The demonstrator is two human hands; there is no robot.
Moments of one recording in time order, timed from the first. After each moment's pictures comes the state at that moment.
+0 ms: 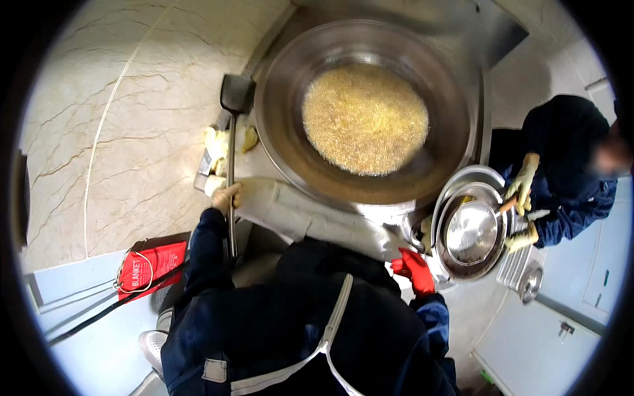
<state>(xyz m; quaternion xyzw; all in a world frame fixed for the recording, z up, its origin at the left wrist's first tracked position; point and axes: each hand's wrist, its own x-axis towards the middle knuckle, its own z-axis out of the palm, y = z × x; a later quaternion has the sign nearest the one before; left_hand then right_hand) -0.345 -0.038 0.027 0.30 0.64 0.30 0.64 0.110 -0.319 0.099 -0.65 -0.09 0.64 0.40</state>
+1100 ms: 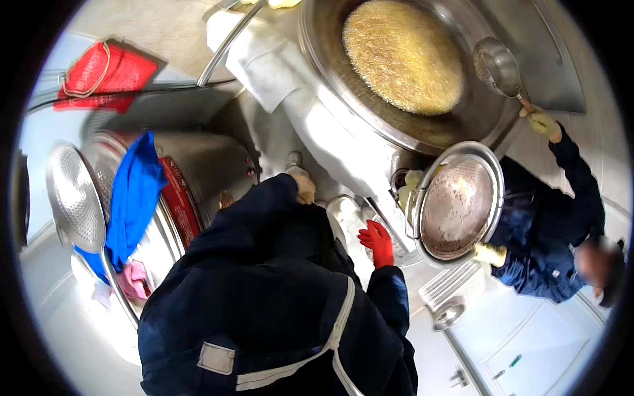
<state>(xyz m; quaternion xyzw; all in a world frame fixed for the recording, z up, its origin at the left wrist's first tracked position) -0.102 -0.360 -0.169 0.50 0.47 -0.06 0.72 0.168 -0.429 0.007 -0.71 -0.21 0.65 0.17</state>
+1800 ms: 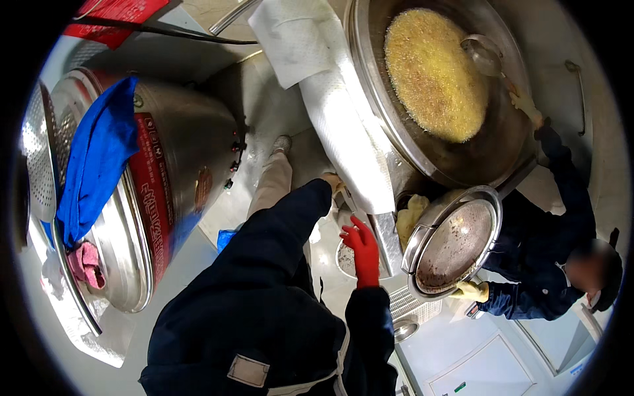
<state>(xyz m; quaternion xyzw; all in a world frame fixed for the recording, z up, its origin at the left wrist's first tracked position) 0.028 -0.354 -0.299 0.46 0.56 0.11 0.69 0.116 -0.411 0.011 -0.67 -0.32 0.65 0.18</state>
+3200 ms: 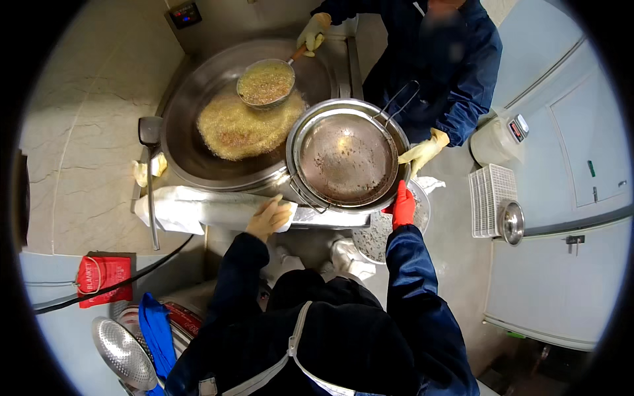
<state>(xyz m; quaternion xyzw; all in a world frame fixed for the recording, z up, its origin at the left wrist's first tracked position) -0.004 -0.312 0.010 0.20 0.23 0.29 0.91 0.332 -0.468 0.056 -0.73 -0.07 0.32 0.61</state>
